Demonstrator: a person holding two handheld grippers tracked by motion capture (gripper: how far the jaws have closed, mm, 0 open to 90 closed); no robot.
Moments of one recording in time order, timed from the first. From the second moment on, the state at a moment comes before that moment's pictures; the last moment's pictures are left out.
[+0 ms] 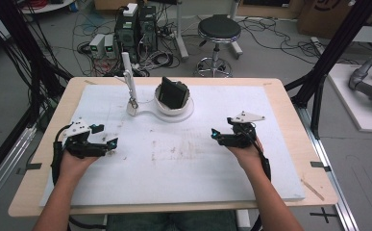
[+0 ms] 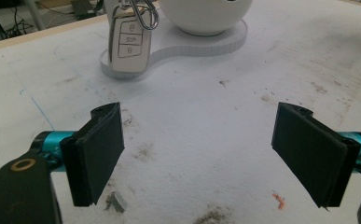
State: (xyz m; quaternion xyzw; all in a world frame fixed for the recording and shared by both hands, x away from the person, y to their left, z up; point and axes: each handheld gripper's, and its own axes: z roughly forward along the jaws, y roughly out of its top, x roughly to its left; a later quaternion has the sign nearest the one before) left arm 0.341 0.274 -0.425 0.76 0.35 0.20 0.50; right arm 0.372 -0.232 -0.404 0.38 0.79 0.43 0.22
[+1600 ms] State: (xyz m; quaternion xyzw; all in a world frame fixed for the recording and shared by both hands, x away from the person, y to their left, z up) left arm 0.335 0.270 -0.430 0.77 0.35 0.19 0.49; right arm 0.381 -0.247 -0.414 0.41 0.78 0.42 0.22
